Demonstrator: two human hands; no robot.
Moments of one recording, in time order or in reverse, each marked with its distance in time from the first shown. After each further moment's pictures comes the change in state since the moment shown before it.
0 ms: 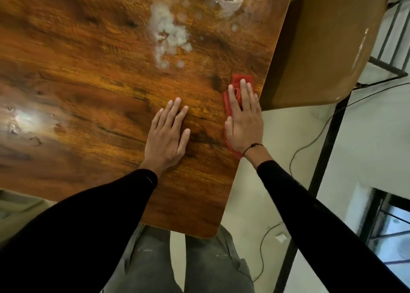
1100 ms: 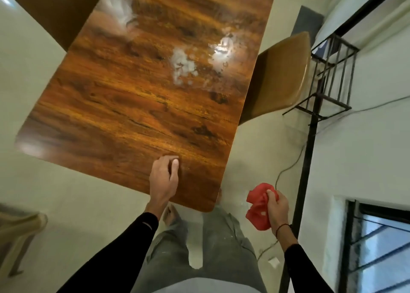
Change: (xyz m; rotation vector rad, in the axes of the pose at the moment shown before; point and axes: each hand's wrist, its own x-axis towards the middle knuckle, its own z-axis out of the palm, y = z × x) left_hand -0.181 0.043 -0.036 -0.561 0.149 -0.471; right_hand -0.293 0.018 -0.099 0.719 -0.023 1.099
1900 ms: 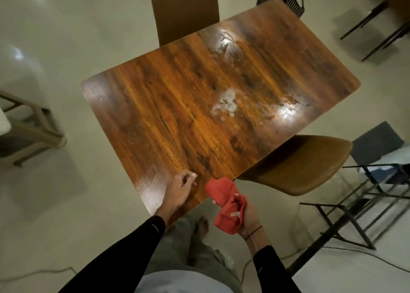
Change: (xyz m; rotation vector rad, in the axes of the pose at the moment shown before) left_hand 0.000 0.129 0.093 -0.484 0.194 -0.478; right_hand 0.092 -0.189 0.008 0.263 -1.093 0.302
